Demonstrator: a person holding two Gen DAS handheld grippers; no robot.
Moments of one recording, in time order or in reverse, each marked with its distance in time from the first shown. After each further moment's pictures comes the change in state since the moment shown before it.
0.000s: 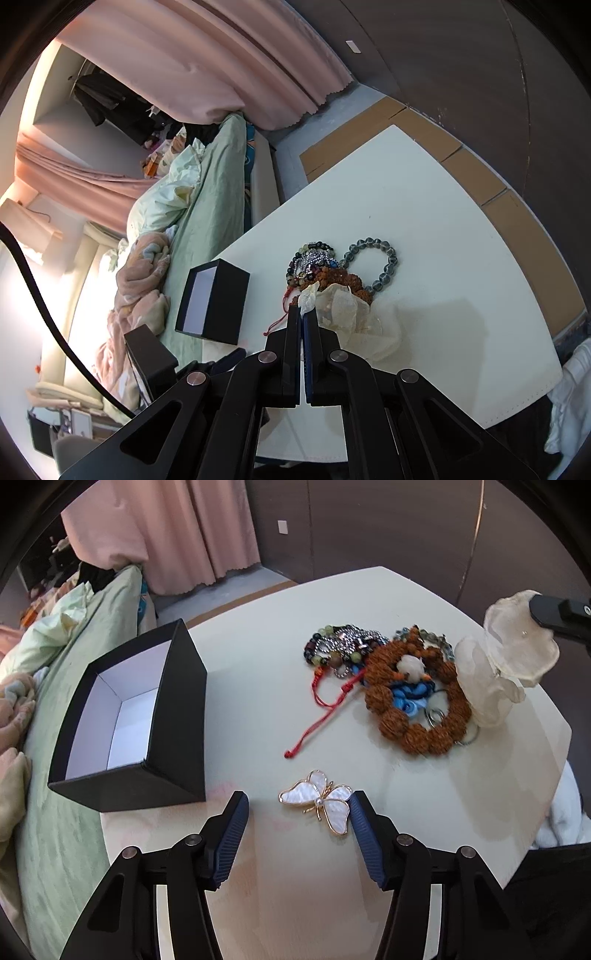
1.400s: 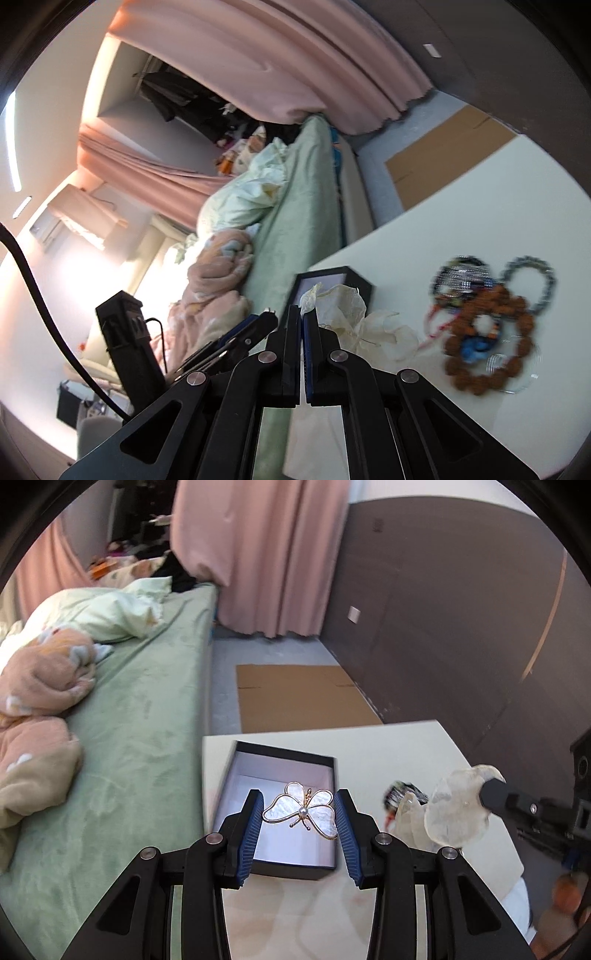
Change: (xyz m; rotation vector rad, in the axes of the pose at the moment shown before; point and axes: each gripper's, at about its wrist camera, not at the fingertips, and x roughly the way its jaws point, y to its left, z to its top) left arm -0.091 0.123 0.026 -0.374 -0.286 -0.038; right arm 0.050 0.097 -0.011 -0.092 -0.040 0.299
